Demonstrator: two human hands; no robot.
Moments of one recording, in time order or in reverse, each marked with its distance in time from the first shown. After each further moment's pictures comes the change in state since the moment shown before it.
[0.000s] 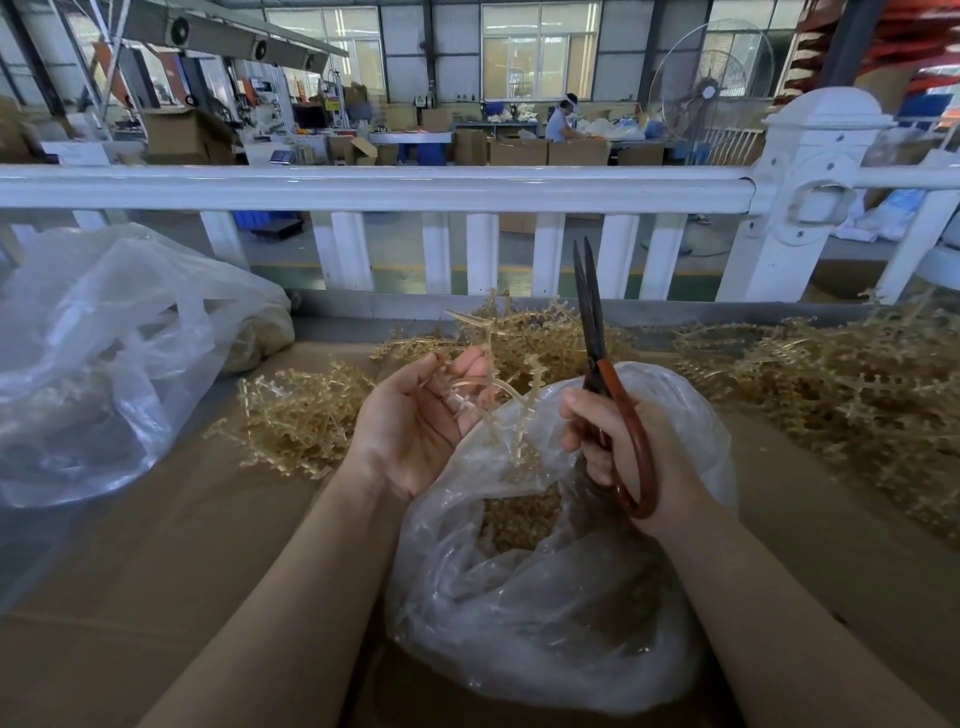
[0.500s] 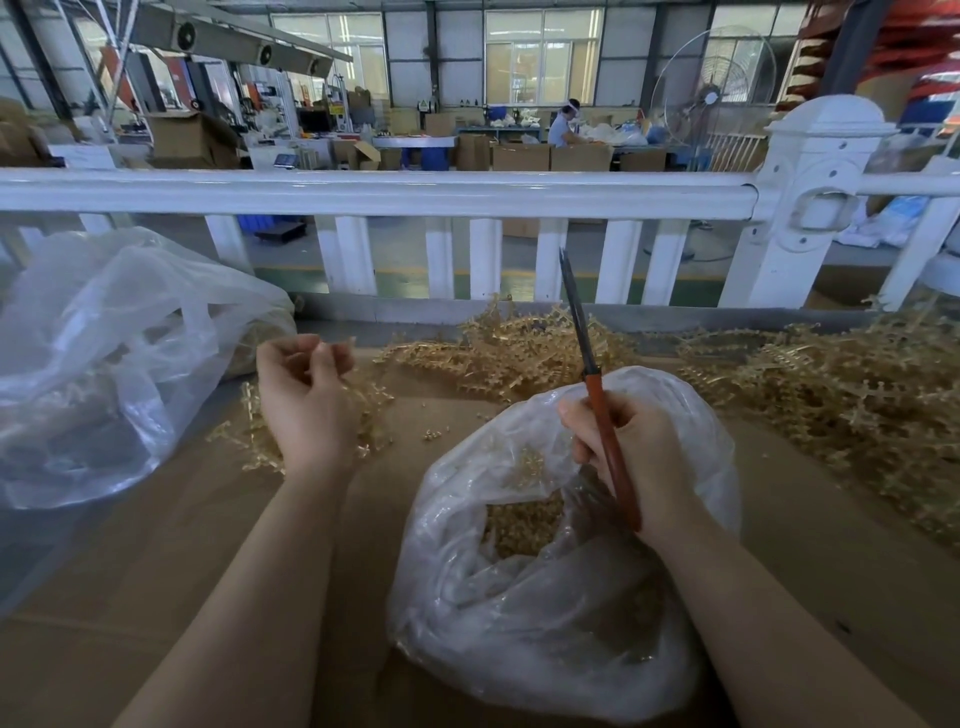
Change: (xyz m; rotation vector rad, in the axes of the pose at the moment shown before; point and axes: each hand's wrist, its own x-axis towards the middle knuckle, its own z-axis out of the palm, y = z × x) left_hand 0.004 0.035 -0.048 0.794 0.706 0.861; right_hand 0.005 0.009 0.006 -0.309 0.212 -0.136
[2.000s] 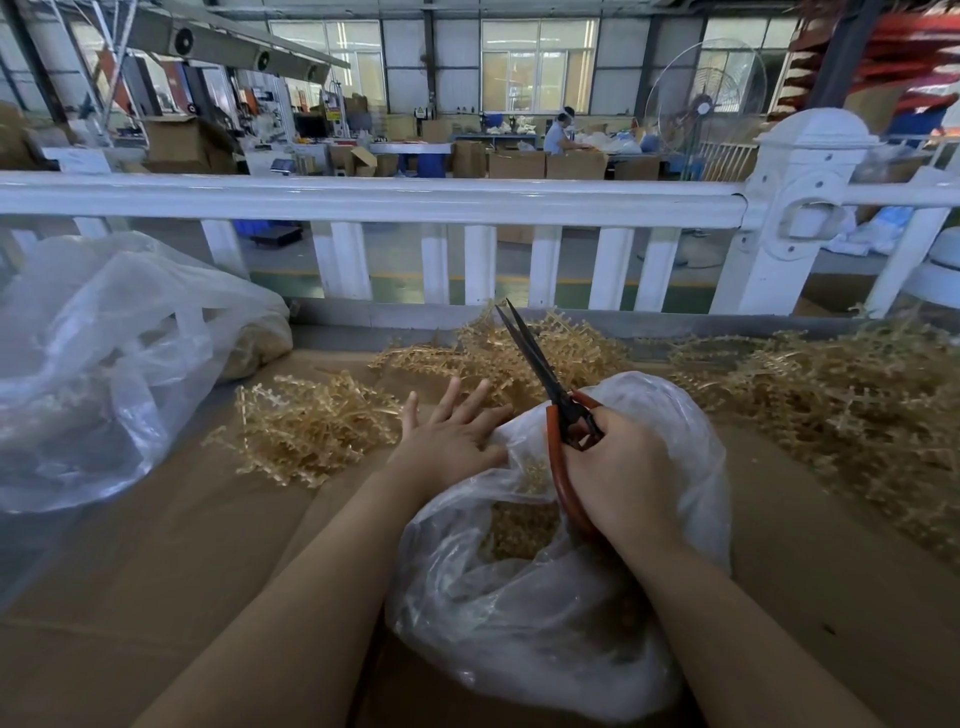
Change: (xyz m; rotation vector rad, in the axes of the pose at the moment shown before) left_hand -0.018 -0.072 0.071 1.240 -1.174 0.476; right_hand -0.003 0.020 0.008 -0.486 0.244 -0.317
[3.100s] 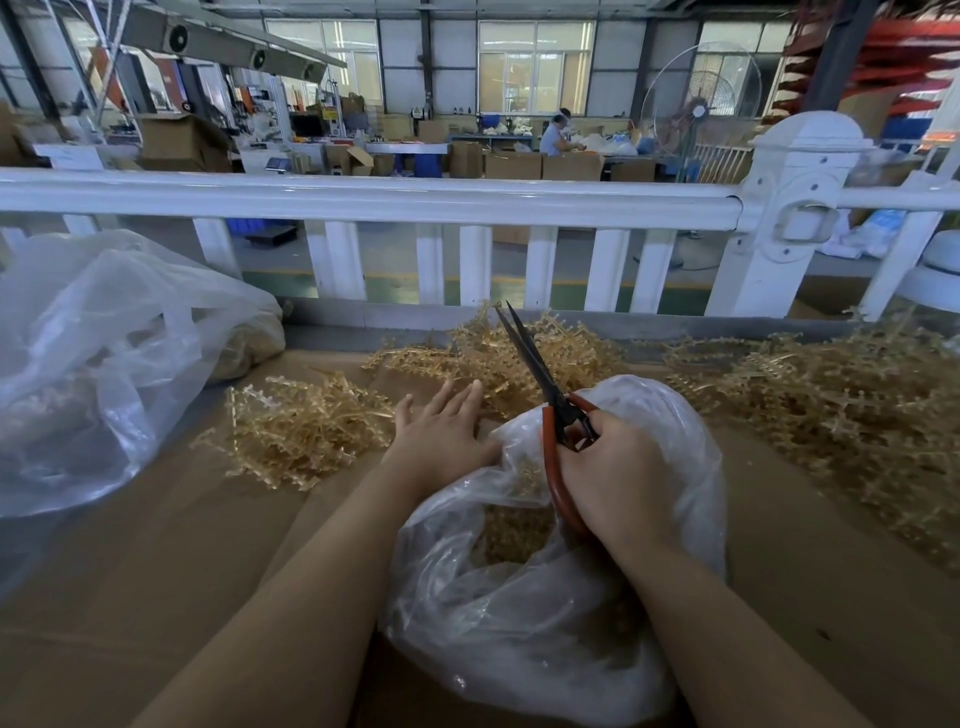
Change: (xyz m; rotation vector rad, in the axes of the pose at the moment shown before) left_hand -0.001 0.005 -0.007 -0.080 0.060 -0.074; right_hand 0.001 0.004 0.001 -0.052 0.000 0.045
